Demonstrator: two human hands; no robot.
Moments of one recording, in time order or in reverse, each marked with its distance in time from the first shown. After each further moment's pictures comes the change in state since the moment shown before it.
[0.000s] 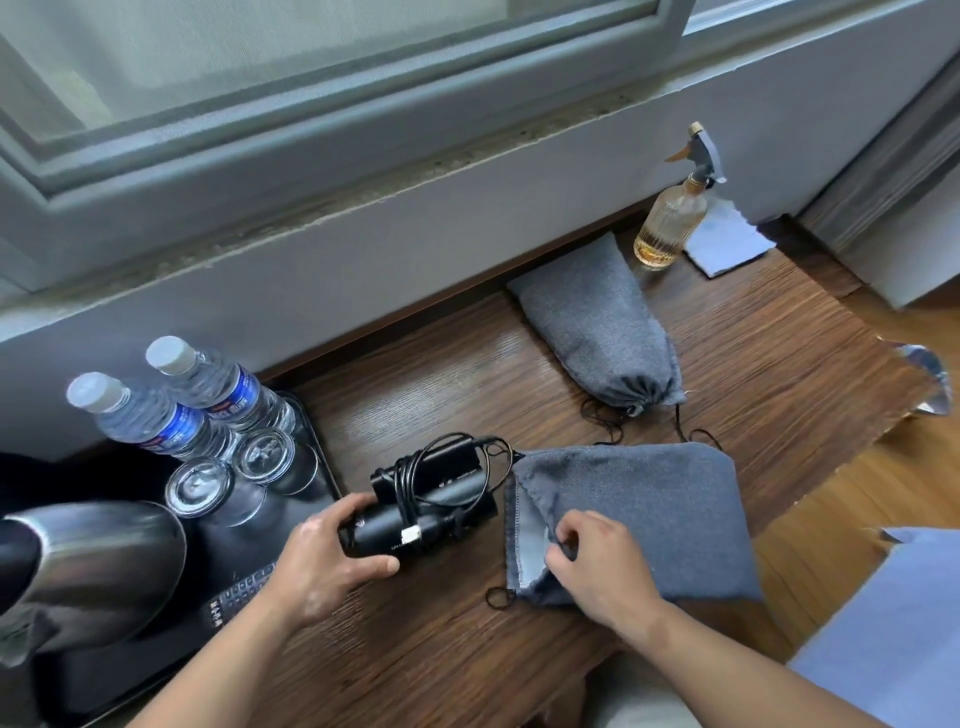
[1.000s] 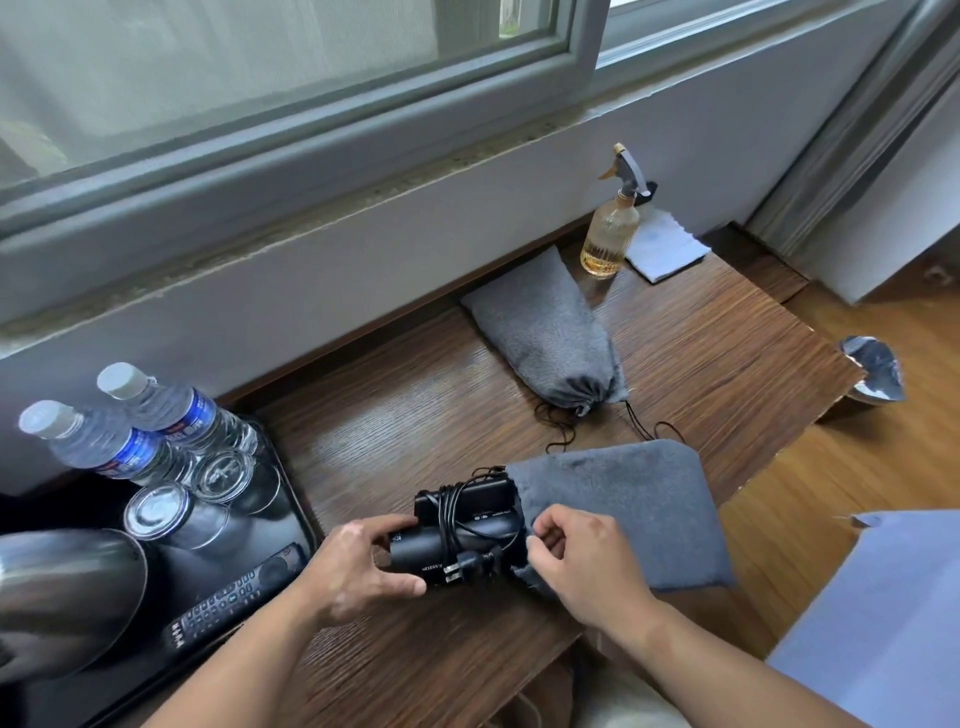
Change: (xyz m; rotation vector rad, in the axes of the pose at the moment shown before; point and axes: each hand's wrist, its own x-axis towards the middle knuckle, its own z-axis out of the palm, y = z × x) left_hand 0.001 0.051 0.042 0.113 -0.188 0.197; right_hand -0.030 0.017 -0.041 0.154 0.144 -0.127
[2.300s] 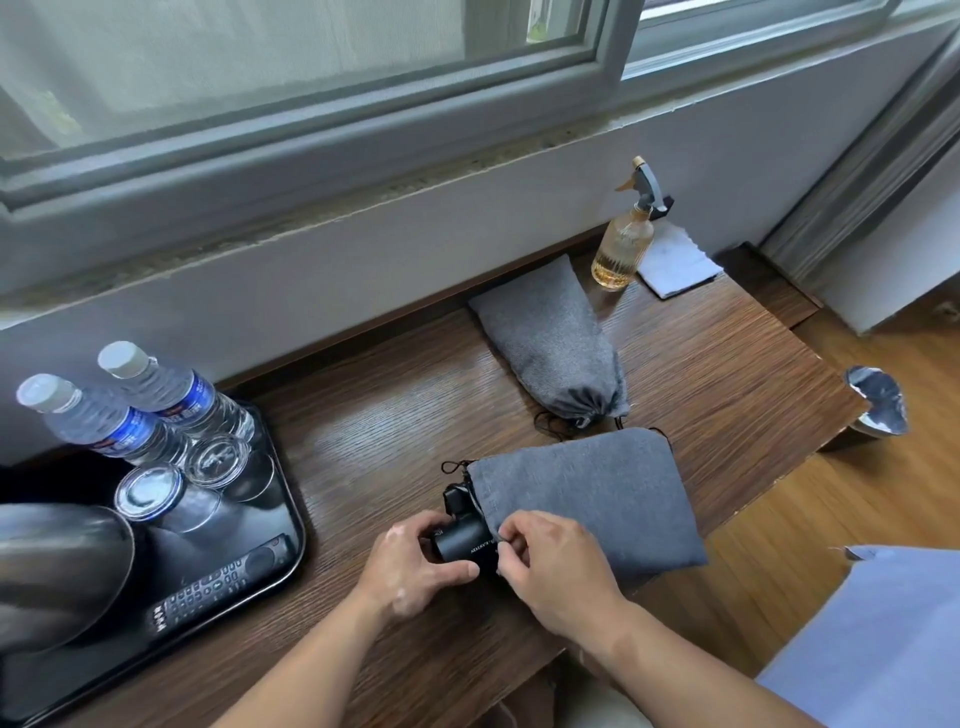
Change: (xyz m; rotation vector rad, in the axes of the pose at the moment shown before) left_hand 0.021 0.036 0.059 -0.181 0.110 -0.136; right_hand 0.009 -0.020 0.000 -0.125 -0.057 -0.182
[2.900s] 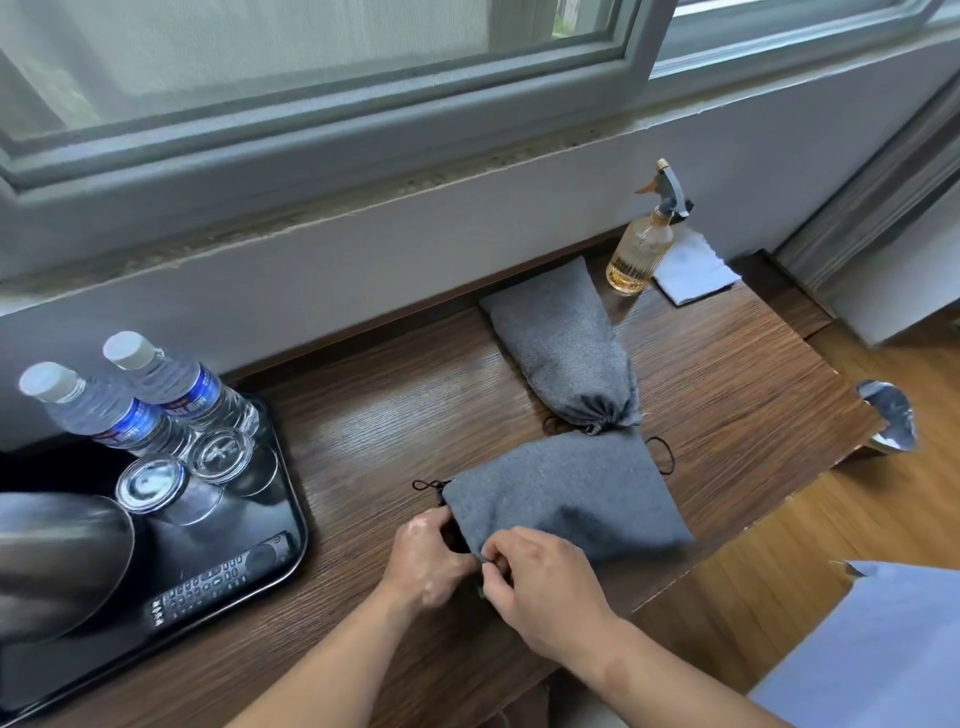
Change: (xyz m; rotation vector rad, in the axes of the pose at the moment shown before) left_hand 0.014 0.019 0.014 -0.078 0.078 -0.007; right_hand 0.004 -0.011 0.012 -0.067 -0.047 -0.123
